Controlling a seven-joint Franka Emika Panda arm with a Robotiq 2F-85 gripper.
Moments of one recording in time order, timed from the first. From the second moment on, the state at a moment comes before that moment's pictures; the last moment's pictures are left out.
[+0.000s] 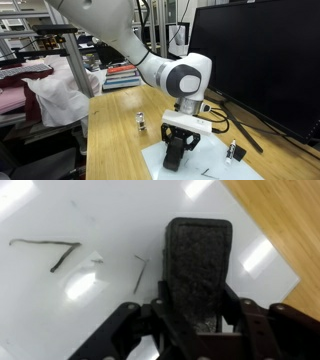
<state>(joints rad) -0.06 0.61 0.10 -1.85 -0.18 2.11 -0.70</state>
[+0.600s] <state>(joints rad) -0.06 0.61 0.10 -1.85 -0.18 2.11 -0.70</state>
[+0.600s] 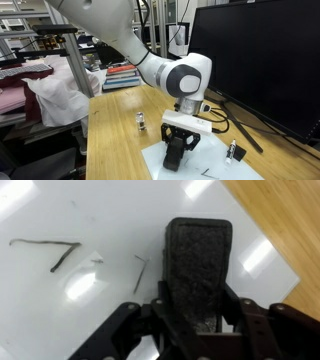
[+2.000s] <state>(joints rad) -0.03 0.48 0.08 -1.86 -0.21 2.00 -0.61</state>
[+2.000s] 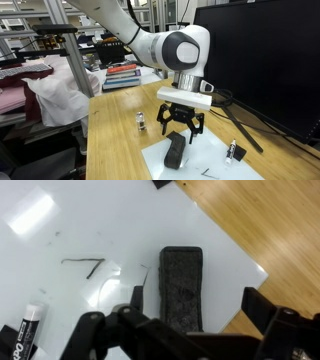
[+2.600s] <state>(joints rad) -0.03 0.59 0.09 -1.79 -0.21 2.01 -0.69</state>
